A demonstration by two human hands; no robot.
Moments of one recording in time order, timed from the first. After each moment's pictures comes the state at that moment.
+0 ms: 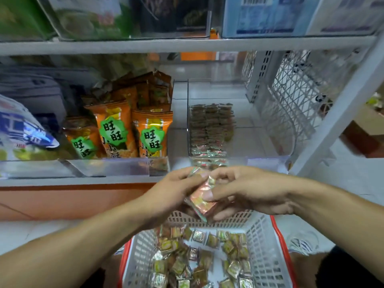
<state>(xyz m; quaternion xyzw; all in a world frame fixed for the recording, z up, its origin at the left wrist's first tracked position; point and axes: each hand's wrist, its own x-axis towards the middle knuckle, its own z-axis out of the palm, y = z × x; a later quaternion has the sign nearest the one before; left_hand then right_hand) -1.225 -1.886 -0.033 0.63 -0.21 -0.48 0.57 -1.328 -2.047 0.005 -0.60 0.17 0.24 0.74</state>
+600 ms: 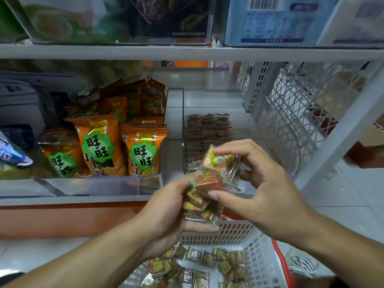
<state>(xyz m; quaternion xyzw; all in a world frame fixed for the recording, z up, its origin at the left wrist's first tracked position) -1.220 -1.907 -0.022 0.51 -0.07 -0.54 0.66 -1.326 -2.067 -0.004 -0.85 -0.03 -0.25 0.46</state>
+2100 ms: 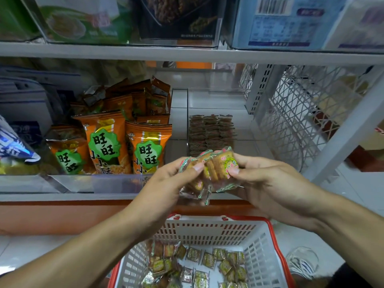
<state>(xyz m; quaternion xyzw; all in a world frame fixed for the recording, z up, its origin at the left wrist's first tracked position) -1.202 -1.895 -0.018 0.60 -0.22 -0.39 0.66 -1.318 -2.074 0.010 -0.60 0.12 0.05 0.79</state>
